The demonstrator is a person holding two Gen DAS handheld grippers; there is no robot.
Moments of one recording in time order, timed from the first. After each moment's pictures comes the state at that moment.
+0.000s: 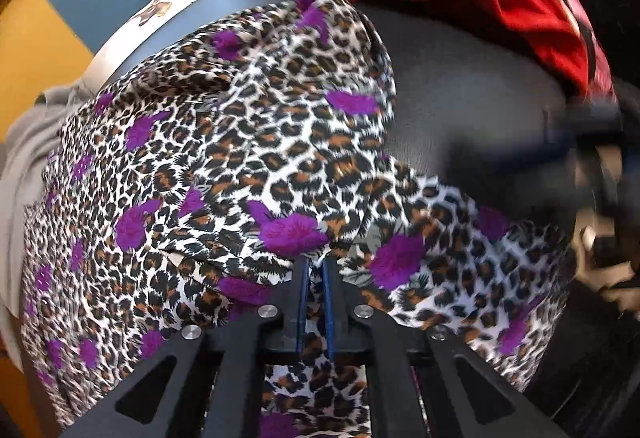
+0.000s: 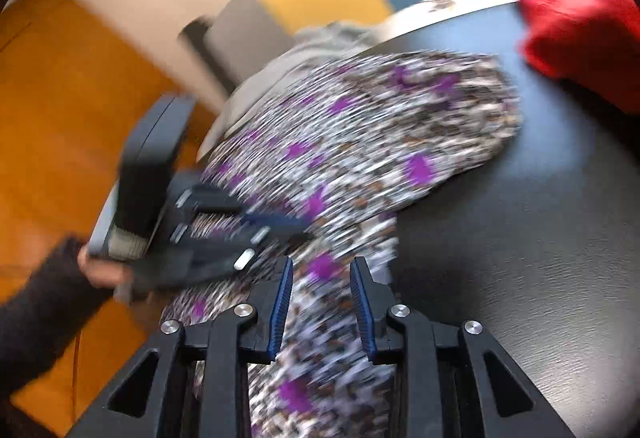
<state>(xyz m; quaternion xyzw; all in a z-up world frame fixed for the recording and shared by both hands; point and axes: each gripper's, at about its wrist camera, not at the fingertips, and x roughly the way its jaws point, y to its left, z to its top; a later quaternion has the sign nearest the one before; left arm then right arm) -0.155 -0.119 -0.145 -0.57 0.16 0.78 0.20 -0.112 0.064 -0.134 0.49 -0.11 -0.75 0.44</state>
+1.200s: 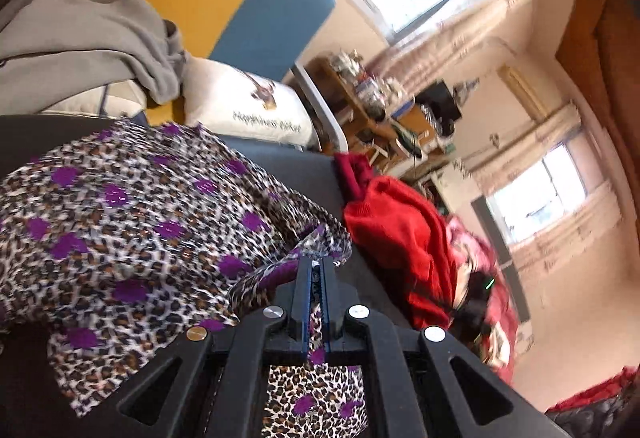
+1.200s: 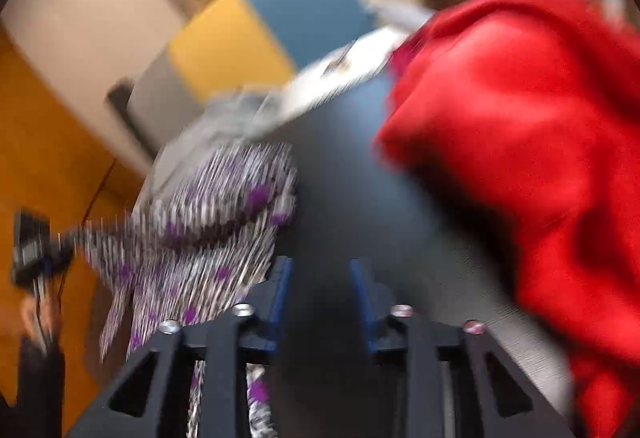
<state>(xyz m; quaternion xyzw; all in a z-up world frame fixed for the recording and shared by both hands) -0.117 -0.360 -0.020 -0.38 -0.34 0.84 0.18 -0.178 0.110 -0.099 0.48 -0.13 -0.82 0.29</state>
